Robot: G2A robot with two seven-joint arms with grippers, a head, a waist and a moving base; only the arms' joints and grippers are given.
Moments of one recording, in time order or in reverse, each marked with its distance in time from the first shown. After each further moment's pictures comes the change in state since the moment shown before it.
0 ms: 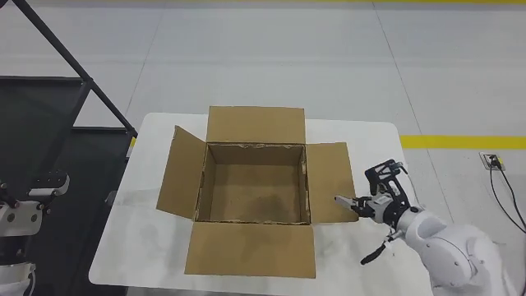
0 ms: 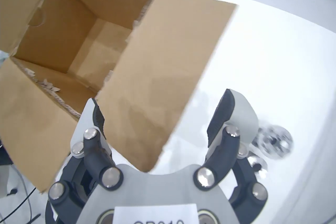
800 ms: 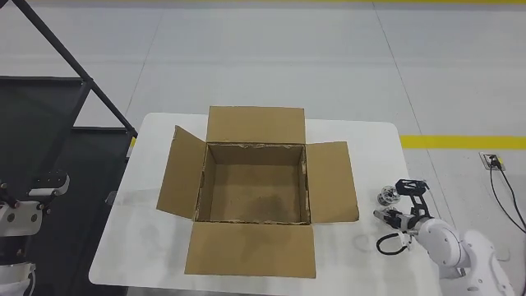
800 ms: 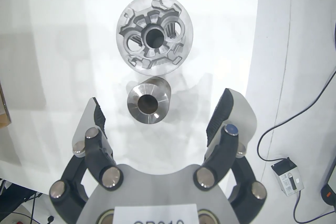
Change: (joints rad) left arm 0.000 0.000 0.000 0.000 0.000 0.000 0.000; right arm 0.139 0.010 0.020 0.496 -0.086 0.131 0.068
